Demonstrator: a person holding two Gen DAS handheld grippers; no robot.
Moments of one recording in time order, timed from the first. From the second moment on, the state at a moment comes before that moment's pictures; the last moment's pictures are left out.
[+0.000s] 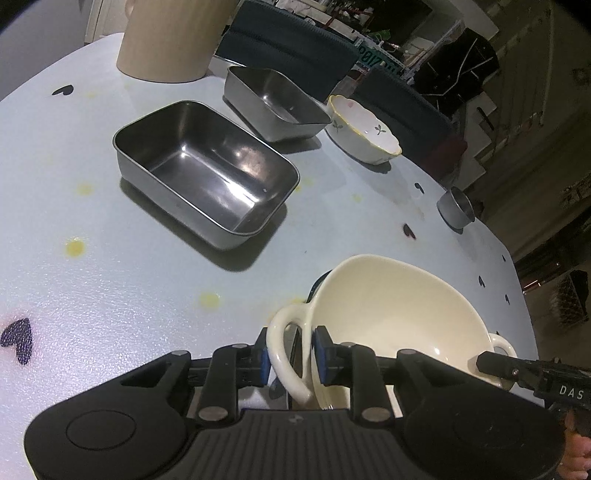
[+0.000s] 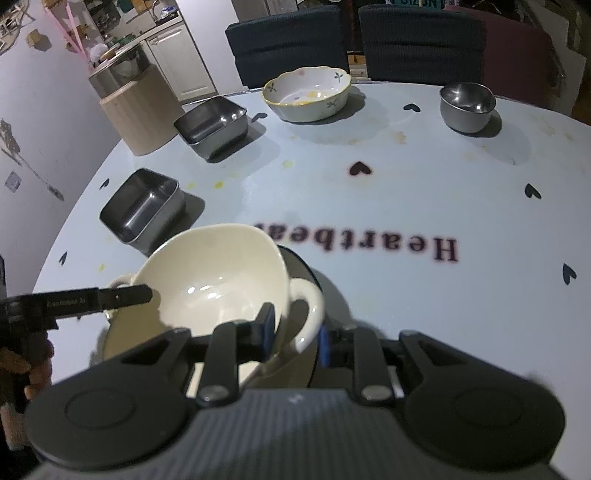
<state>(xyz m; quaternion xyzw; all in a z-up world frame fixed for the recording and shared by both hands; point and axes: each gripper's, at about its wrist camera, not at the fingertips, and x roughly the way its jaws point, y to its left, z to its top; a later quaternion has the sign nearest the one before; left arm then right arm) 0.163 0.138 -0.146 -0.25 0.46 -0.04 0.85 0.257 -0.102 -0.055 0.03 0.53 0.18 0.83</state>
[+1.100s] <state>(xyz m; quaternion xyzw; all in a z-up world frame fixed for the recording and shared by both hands) 0.171 0.120 -0.132 -0.16 0.48 -0.05 0.86 0.259 -0.094 -0.071 -0.02 0.56 0.17 0.81</state>
